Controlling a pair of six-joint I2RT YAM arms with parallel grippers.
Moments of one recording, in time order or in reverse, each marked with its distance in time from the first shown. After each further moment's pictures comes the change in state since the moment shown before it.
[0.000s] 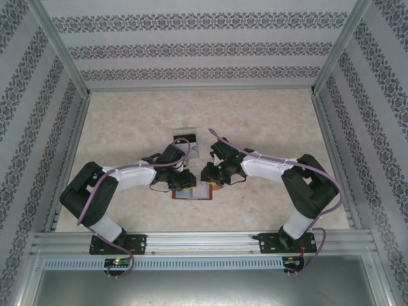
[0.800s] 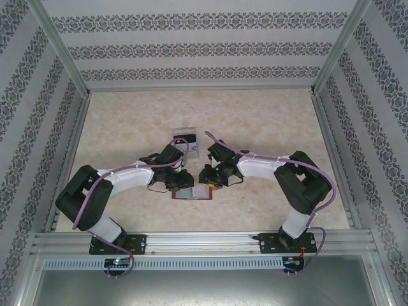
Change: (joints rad) left arm 0.000 -0.046 0.000 -0.067 -0.049 0.029; right arm 0.013 0.067 0.000 0.043 -0.003 0.017
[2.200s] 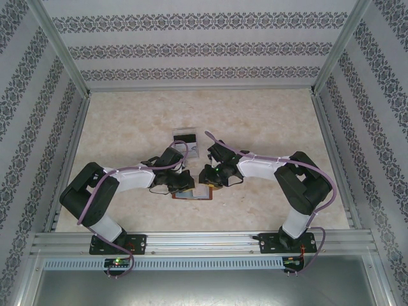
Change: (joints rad) left arm 0.003 0.043 -0.064 0.166 0.059 -0.093; right arm 0.008 -0.006 -0.006 0.002 0.005 0.001
